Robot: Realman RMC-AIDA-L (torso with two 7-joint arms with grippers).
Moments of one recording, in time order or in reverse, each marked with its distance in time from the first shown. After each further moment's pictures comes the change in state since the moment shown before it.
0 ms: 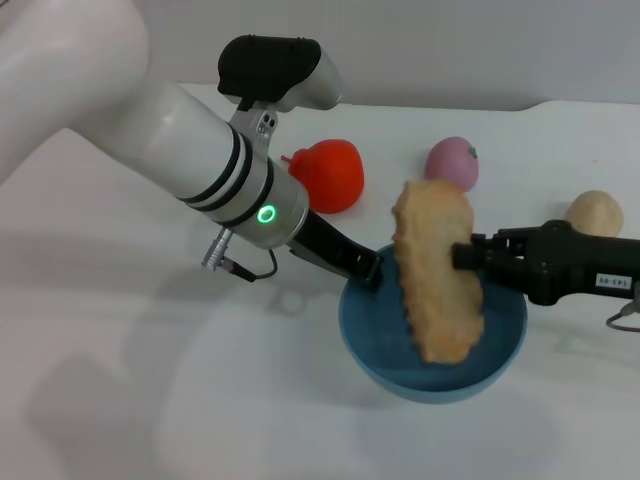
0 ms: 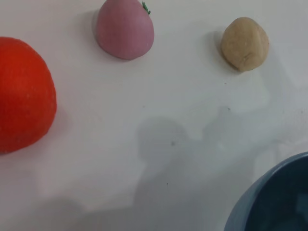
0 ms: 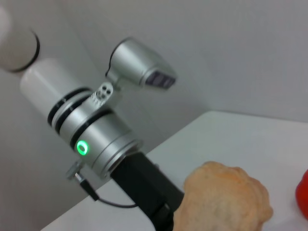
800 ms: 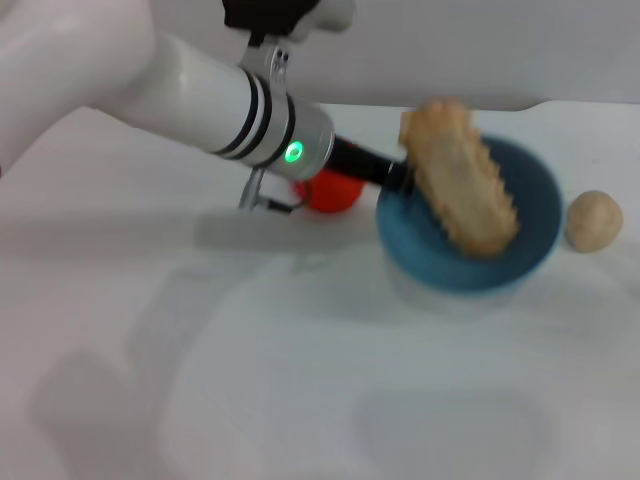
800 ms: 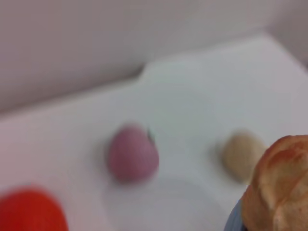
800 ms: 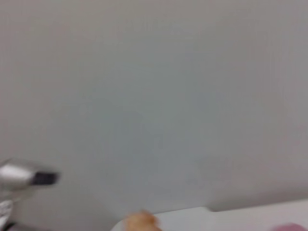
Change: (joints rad) left arm -0.016 0.002 0.002 0.014 -0.050 -0.263 0.051; right arm -0.125 -0.019 0.533 -0.042 -0.058 -0.085 0.190
